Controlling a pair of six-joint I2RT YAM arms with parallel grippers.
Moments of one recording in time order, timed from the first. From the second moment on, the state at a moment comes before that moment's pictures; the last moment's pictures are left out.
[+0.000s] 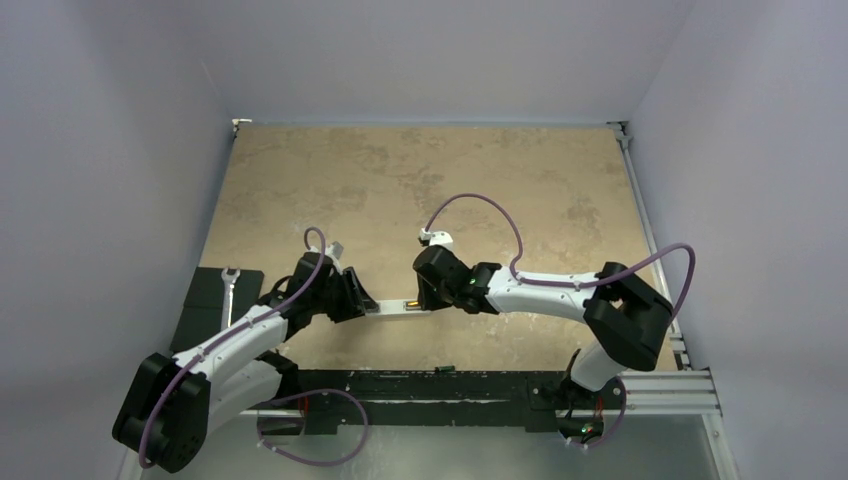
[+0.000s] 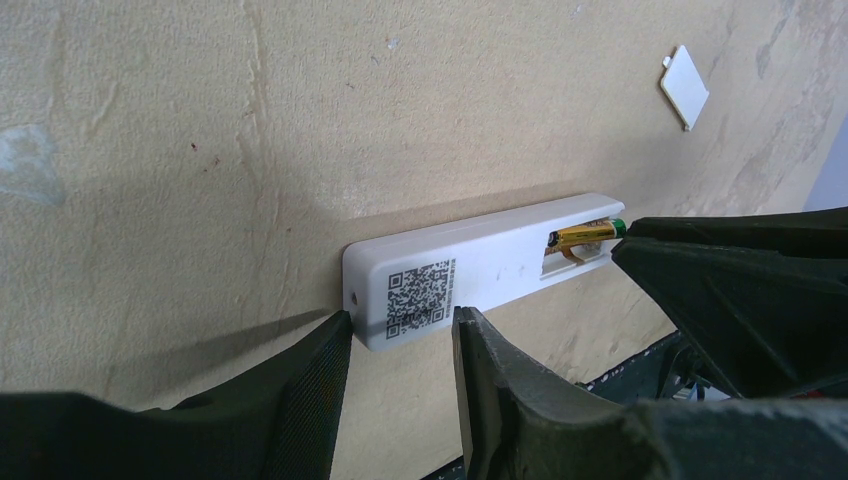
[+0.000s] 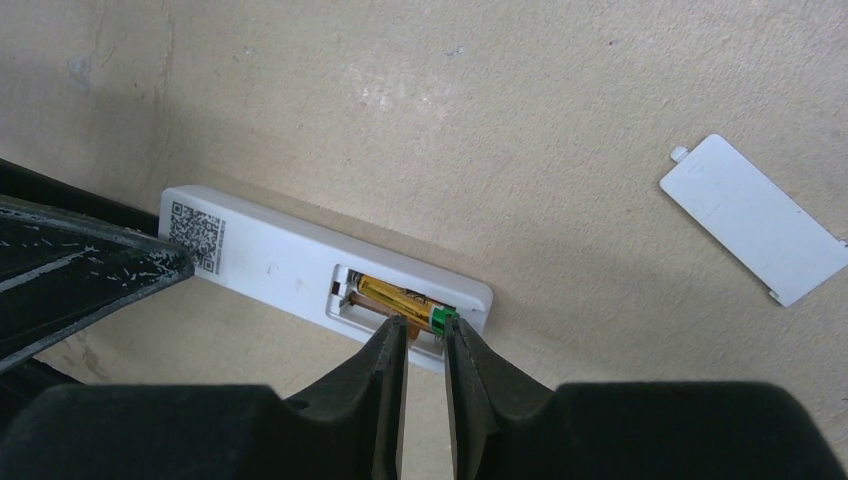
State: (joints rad) left arm -0.43 1.00 0.33 -0.19 0.26 -0.81; right arm 1.03 1.58 0.90 -0.23 0.22 0.74
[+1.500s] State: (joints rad) left arm -0.43 1.00 0.33 -0.18 0.26 -0.81; right arm 1.02 1.62 0.90 -0.18 0.18 0.74
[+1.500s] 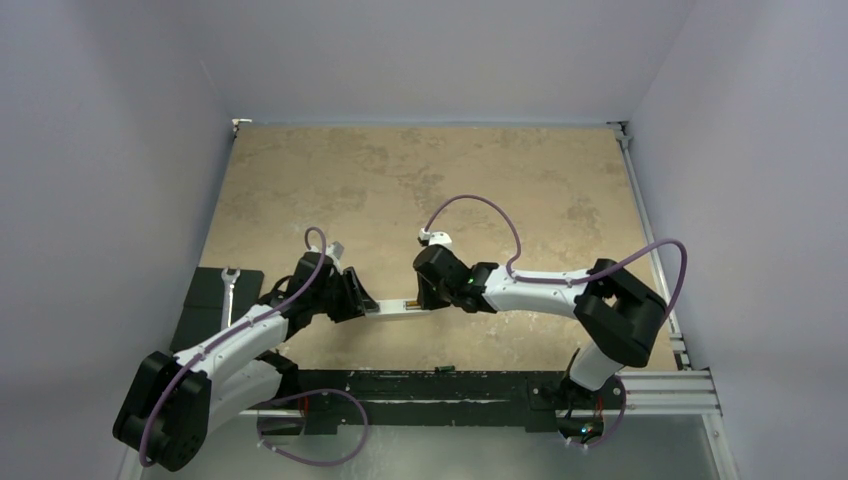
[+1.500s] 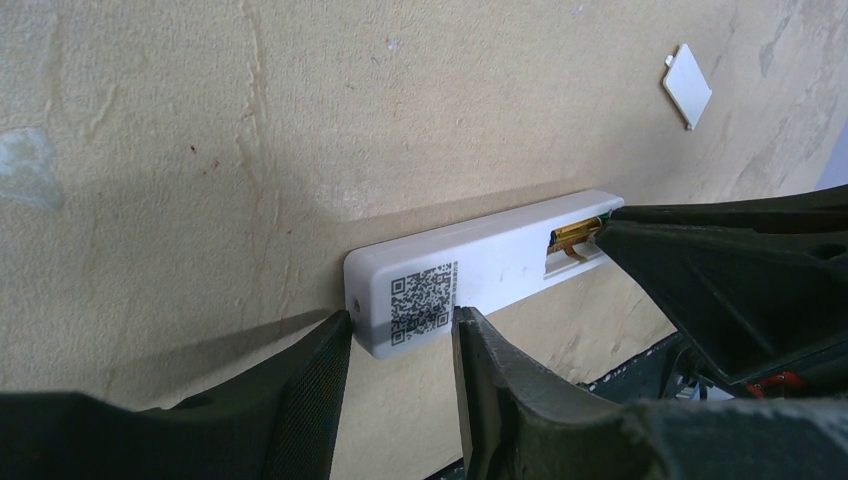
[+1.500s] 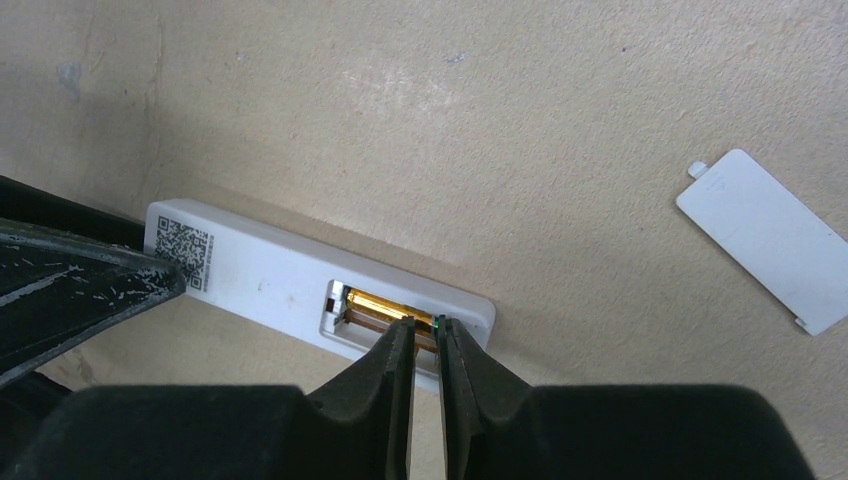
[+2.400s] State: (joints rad) left arm -0.43 1.01 0.33 -0.18 0.26 -0.80; right arm 1.02 1.62 0.91 -0.19 0.17 0.73
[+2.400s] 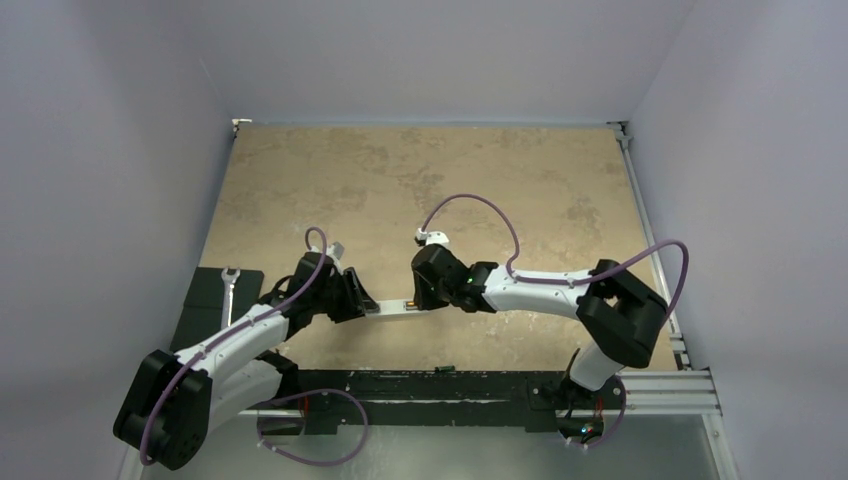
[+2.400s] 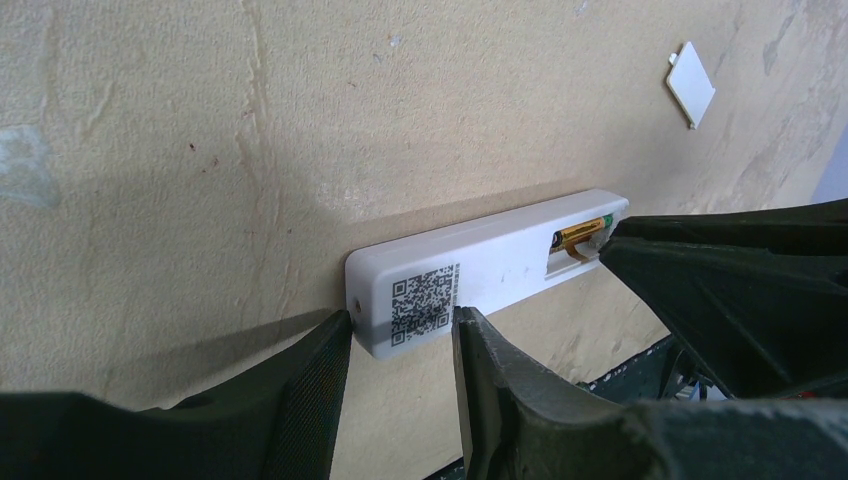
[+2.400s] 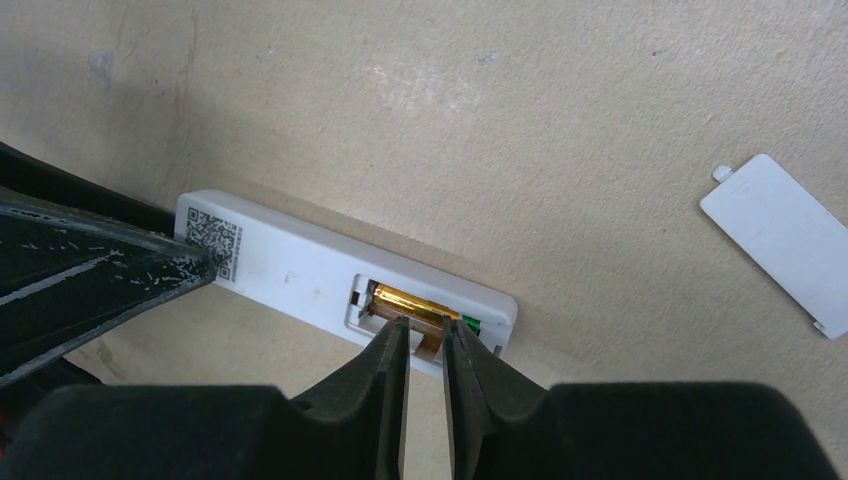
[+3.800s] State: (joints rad) left arm -0.43 0.97 0.37 -0.27 0.23 -0.80; right arm 1.03 1.67 0.95 -0.18 0.12 0.67
